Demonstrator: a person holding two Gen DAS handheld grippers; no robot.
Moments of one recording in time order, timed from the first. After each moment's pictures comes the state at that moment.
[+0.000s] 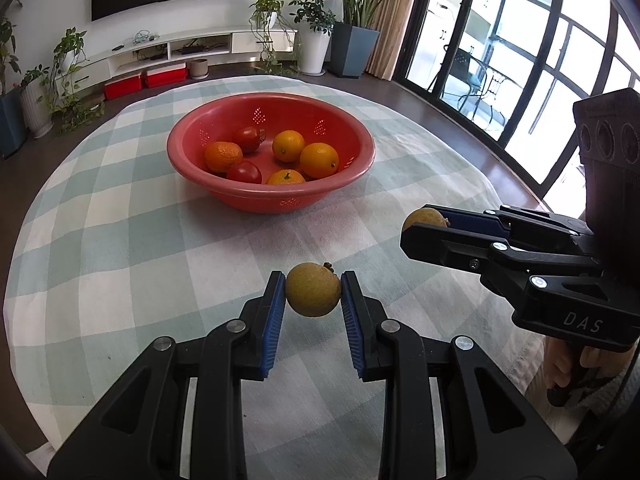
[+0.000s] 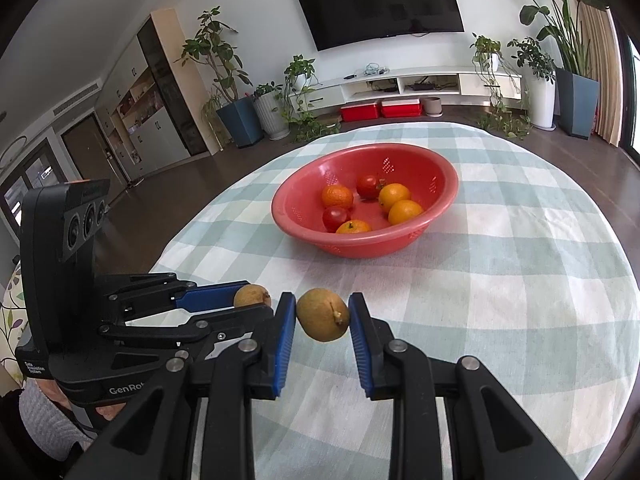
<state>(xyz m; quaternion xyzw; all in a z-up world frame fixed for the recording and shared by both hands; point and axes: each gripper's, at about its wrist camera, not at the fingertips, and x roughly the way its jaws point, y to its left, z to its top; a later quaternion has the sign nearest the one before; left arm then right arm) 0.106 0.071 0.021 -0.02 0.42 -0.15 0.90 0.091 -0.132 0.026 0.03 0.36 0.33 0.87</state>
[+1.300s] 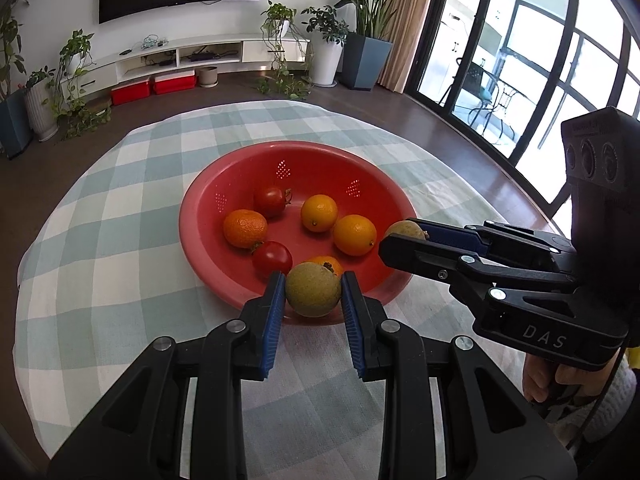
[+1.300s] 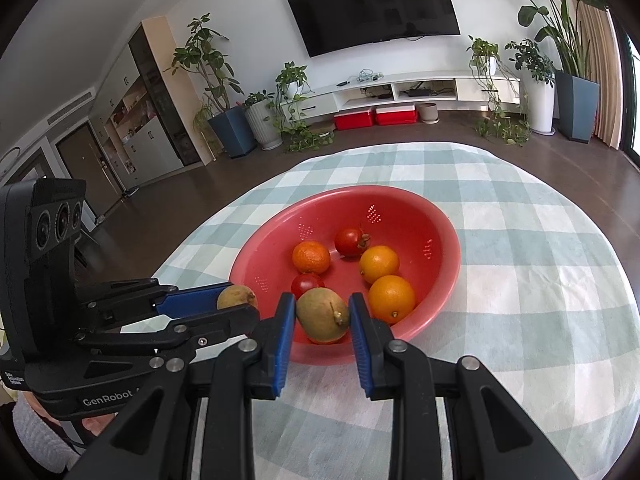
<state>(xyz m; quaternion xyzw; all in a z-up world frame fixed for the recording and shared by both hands) 0.184 0.082 0.050 -0.03 0.41 -0.13 0.90 0.168 -0.116 0.032 0.04 0.36 0.32 0.88</state>
